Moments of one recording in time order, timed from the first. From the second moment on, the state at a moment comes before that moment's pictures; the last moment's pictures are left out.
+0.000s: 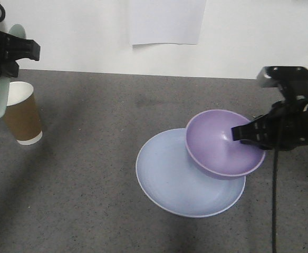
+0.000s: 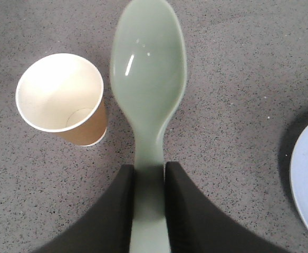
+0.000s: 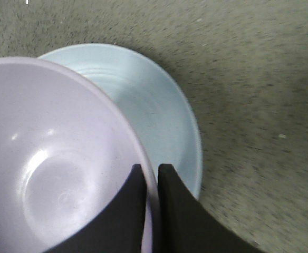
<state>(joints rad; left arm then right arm) -0.31 1.41 -1.62 0.17 1.21 -0.35 0.17 1.37 -1.01 0.38 0.69 -0.27</state>
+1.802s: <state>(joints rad) -0.31 1.41 -1.62 0.17 1.23 -0.35 0.30 1.47 -1.01 0.26 0.55 -0.06</state>
